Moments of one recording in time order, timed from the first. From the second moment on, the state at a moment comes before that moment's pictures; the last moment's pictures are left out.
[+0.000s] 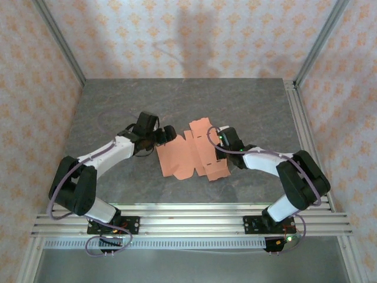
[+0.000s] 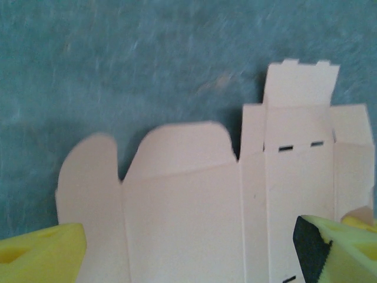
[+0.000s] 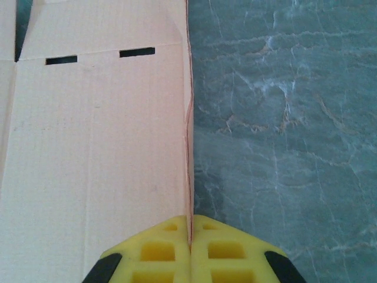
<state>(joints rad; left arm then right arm) -0.36 1.50 0.94 -0.31 0.12 -0.76 0.53 1.54 0.69 -0.02 0.12 0.20</state>
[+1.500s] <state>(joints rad) -0.53 2.34 2.22 -0.94 0.20 -0.47 0.53 1.65 0.72 0.15 -0.02 0.01</state>
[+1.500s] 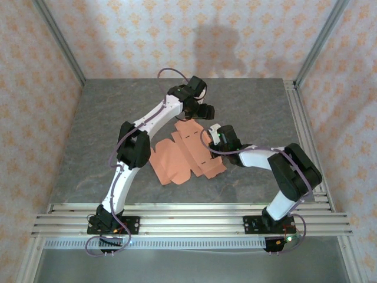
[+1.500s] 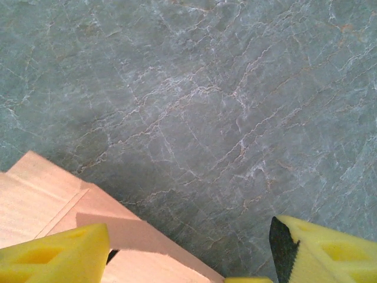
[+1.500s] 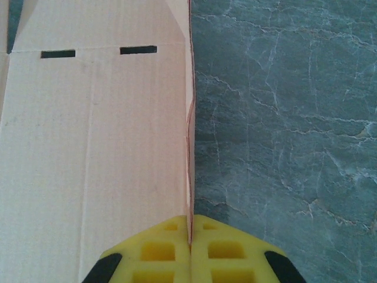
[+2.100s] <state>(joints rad) -0.54 2.34 2.17 -0.94 0.21 -0.49 0.54 1.66 0.74 0.15 0.01 -0.02</state>
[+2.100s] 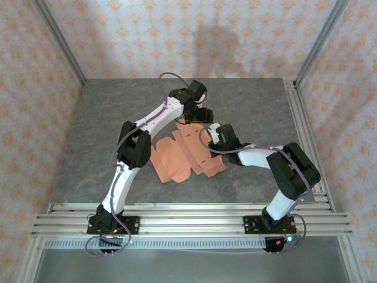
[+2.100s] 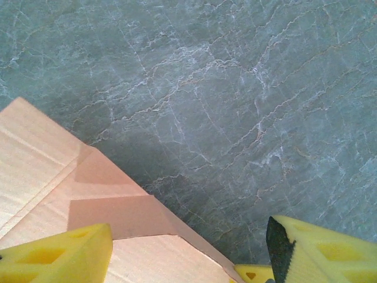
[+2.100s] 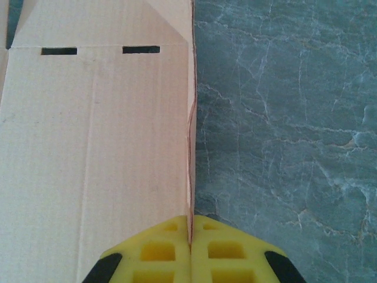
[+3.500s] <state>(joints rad) -0.51 2.44 2.39 -1.12 0.19 -0.38 0.52 1.66 0.79 0.15 -0.12 0.06</state>
